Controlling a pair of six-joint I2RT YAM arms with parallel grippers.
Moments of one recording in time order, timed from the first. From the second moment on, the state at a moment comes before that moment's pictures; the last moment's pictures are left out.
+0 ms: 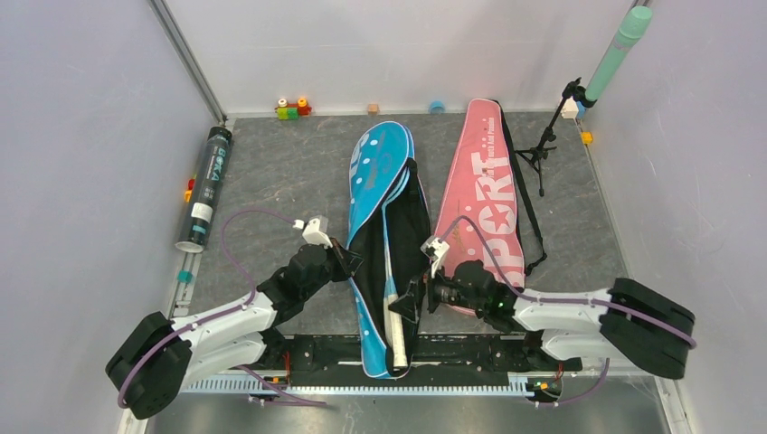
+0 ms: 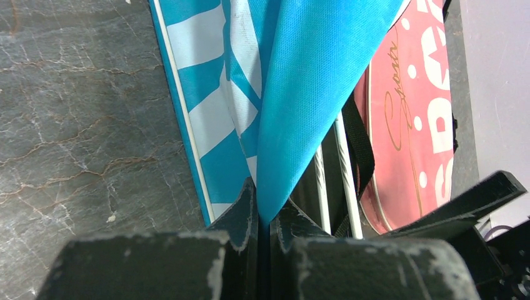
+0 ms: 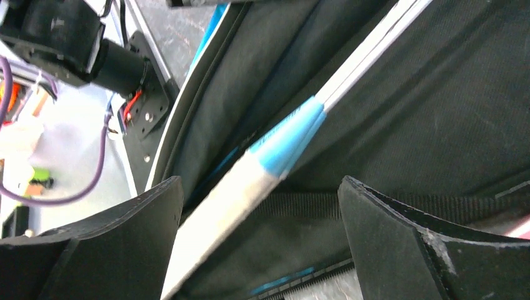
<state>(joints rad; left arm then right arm) -0.74 0.95 0.21 0.29 -0.16 -0.84 1.05 1.13 0.21 0.60 -0.17 0.54</state>
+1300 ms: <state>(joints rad) -0.76 0.99 0.29 0.14 -0.27 -0.66 0.85 1.07 0.23 0.61 -0.14 0.66</state>
